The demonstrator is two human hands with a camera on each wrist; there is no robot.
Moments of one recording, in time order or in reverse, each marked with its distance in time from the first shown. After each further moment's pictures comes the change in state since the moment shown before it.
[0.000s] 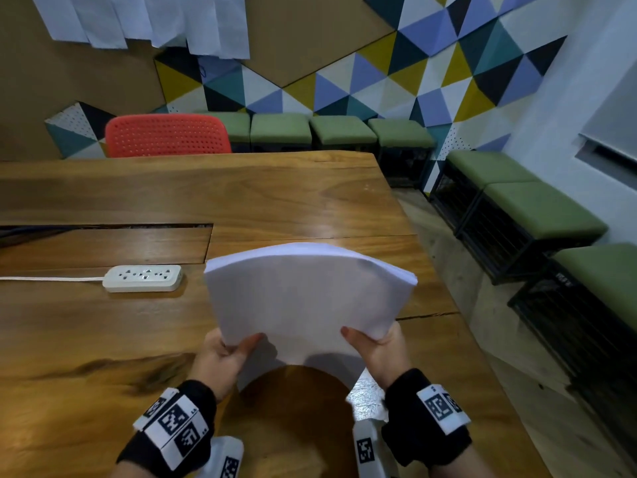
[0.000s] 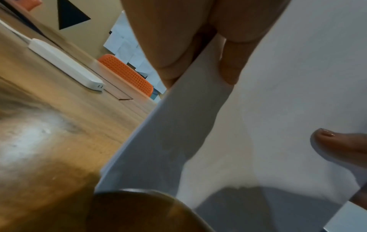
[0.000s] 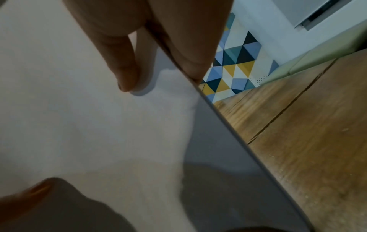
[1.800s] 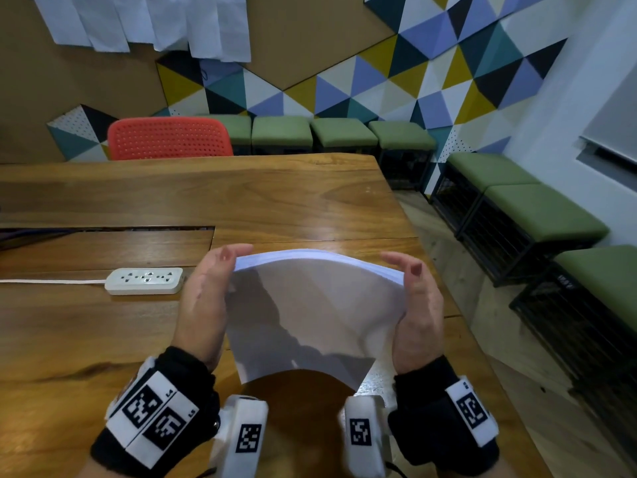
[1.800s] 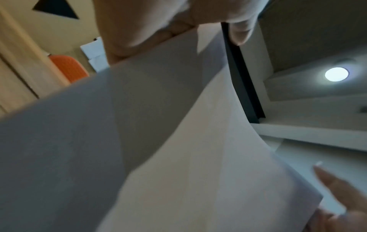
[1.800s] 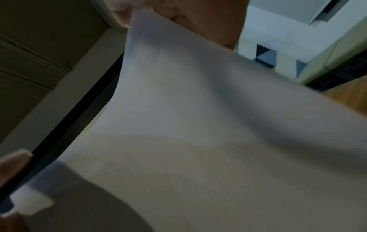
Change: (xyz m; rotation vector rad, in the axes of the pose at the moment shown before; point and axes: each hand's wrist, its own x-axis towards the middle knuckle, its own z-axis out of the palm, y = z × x) left_hand -0.003 0.096 0.003 -0.201 0.108 0.296; right_hand -0.005 -0.072 0.004 0.114 0.221 -0.412
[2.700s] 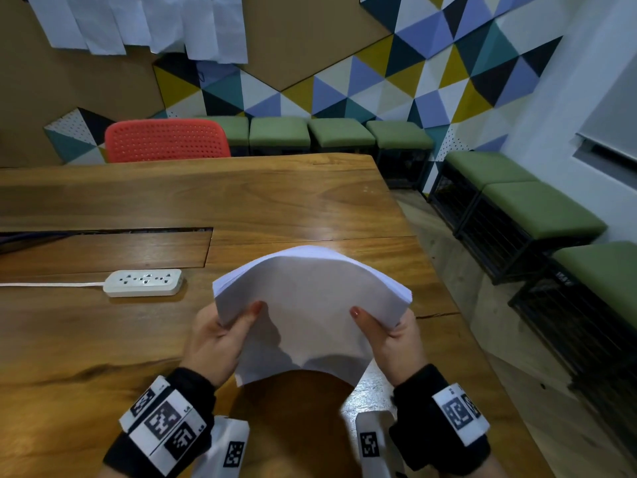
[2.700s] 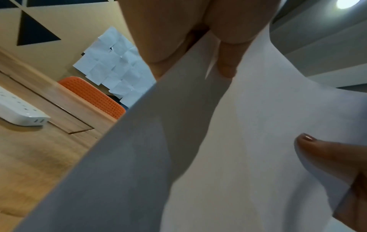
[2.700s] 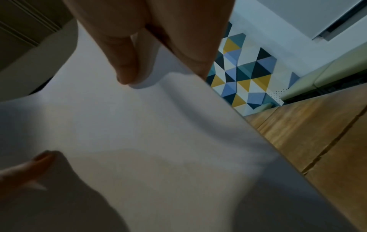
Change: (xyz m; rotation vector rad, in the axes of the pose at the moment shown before) left_hand -0.018 -0.034 -0.011 0.221 -0.131 -0.020; right_hand -0.018 0.028 -0.012 -0.040 -0.250 0.218
